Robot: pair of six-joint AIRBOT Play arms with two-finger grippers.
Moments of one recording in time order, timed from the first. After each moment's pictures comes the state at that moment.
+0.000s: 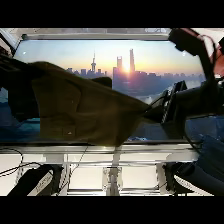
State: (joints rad) left arm -0.01 -0.89 1.69 1.10 -1.57 -1.35; right arm 0.54 -1.00 1.75 -1.08 1.77 1.41
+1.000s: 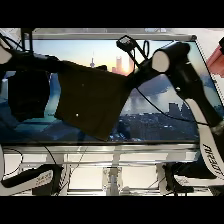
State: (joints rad) left arm -0.01 -1.29 1.54 1.17 -1.09 -1.16; right arm 0.54 -1.45 1.75 -1.64 1.36 1.39
